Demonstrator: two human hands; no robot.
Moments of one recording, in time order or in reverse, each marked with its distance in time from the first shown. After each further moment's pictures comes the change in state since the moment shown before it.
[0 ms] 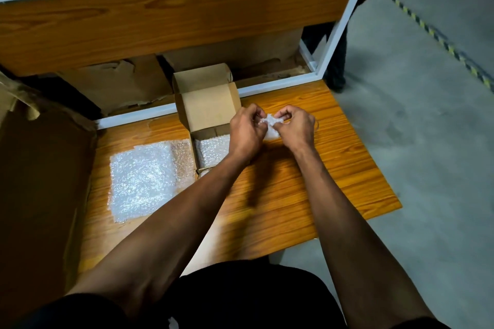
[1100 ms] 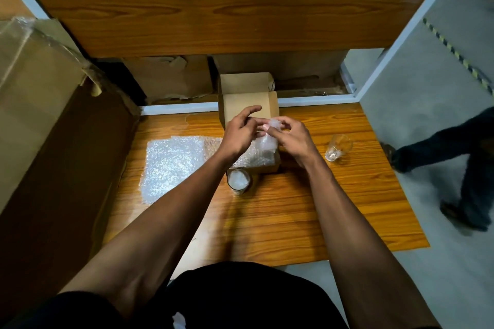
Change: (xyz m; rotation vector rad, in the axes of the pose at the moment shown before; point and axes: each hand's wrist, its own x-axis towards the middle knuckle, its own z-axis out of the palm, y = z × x) left_hand 0.000 -0.046 -0.091 -0.494 -0.019 -0.271; right_hand -0.007 -0.043 0.061 0.350 -0.440 0.013
